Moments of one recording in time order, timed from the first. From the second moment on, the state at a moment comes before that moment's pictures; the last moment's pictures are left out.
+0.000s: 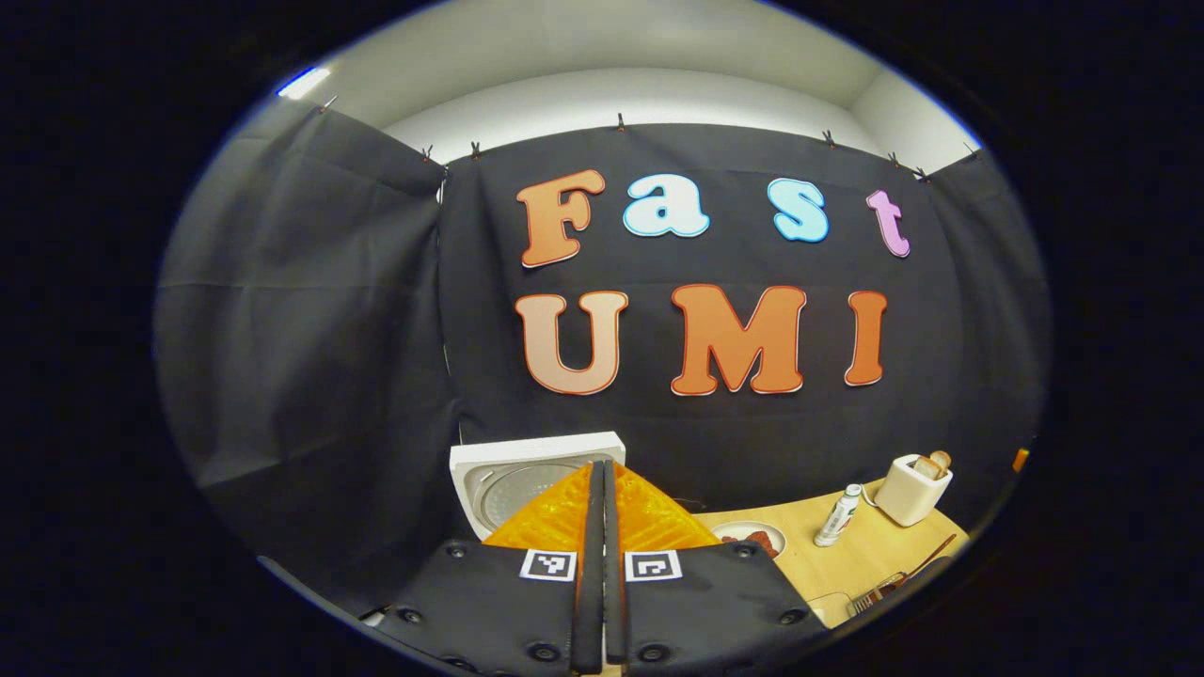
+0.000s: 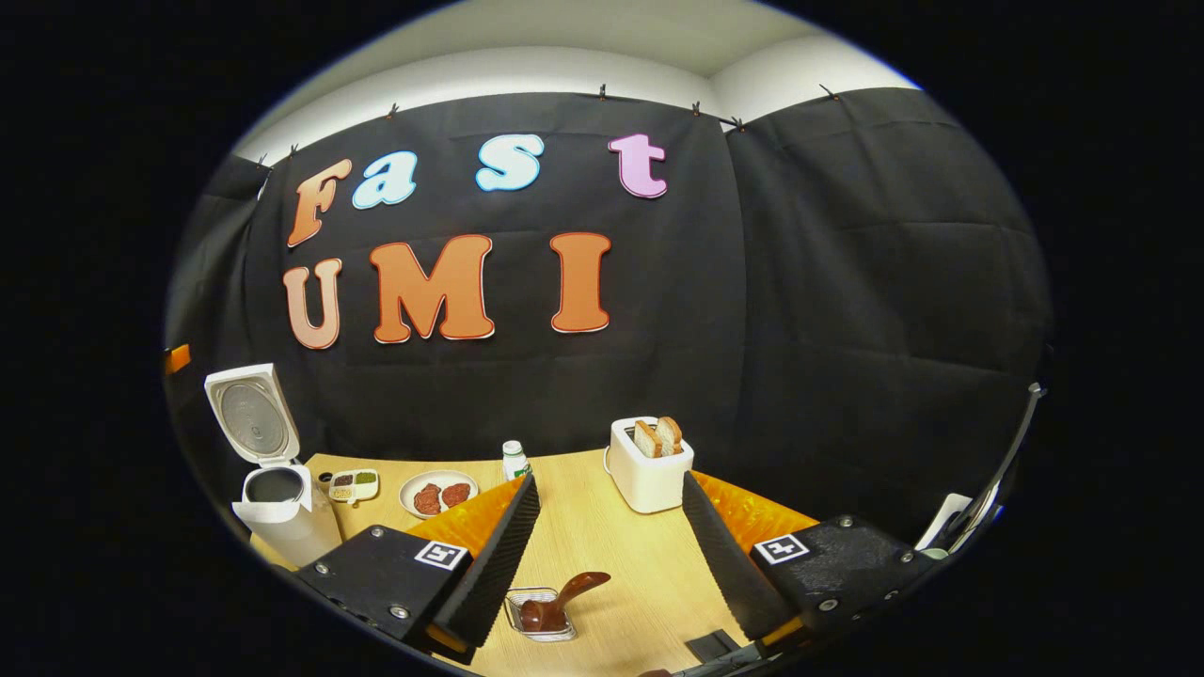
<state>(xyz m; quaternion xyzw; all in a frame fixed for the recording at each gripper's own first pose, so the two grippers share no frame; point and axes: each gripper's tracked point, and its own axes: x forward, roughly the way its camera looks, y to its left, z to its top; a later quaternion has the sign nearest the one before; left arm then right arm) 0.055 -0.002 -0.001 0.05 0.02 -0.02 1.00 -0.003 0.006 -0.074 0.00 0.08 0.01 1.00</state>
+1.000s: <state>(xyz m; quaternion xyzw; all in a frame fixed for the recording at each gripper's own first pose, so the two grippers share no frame) 0.018 0.018 0.011 0.01 0.00 0.00 1.00 0.023 0.021 -0.198 0.15 0.19 0.03 0.97</state>
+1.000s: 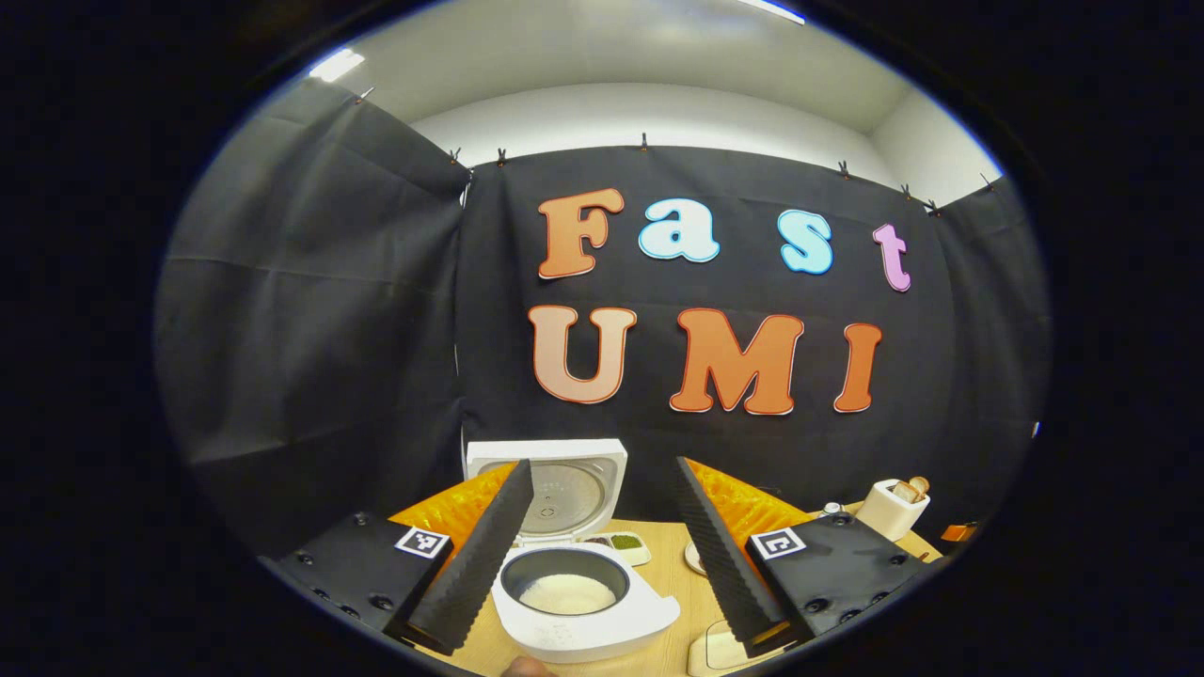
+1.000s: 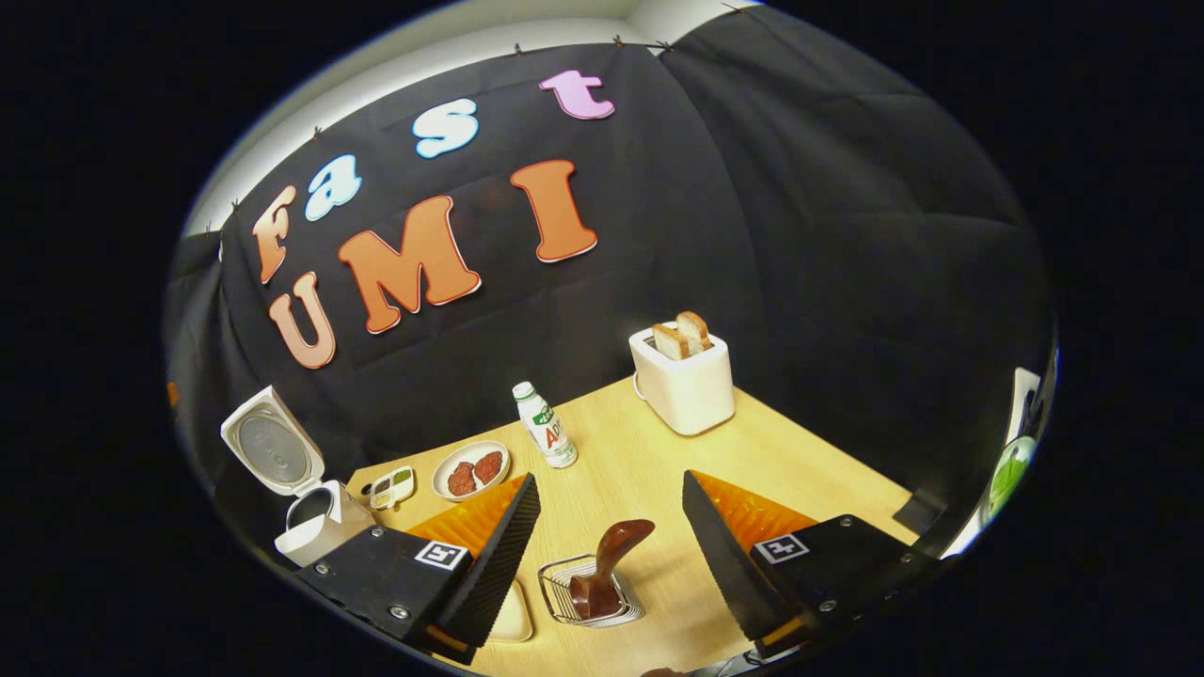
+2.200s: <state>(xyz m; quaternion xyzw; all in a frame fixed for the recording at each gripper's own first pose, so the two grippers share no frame) -0.002 0.083 -0.022 0.03 0.05 0.08 1.00 0.042 0.069 -0.311 0.28 0.32 0.04 0.91</state>
